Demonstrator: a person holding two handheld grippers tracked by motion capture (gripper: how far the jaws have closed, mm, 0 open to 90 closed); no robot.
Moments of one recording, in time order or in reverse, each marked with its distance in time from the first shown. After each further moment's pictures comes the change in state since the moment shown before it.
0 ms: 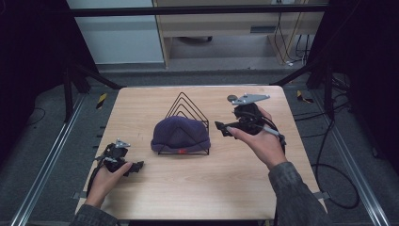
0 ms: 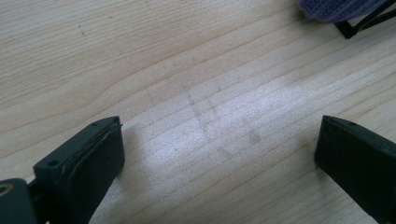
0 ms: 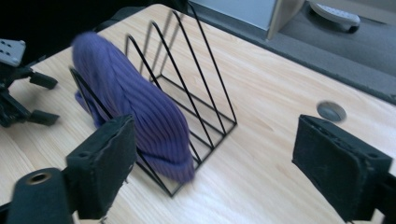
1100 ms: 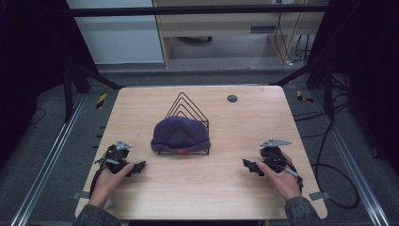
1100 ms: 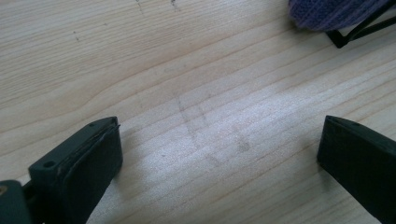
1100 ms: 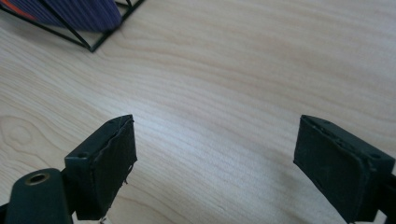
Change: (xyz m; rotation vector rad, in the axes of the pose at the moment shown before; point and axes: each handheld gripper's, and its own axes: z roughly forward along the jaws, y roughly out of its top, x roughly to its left) left arm -0.007 -0.003 0.002 -0.038 0.012 -0.004; right arm -0.050 -0.175 0.021 0.149 -0.035 0.198
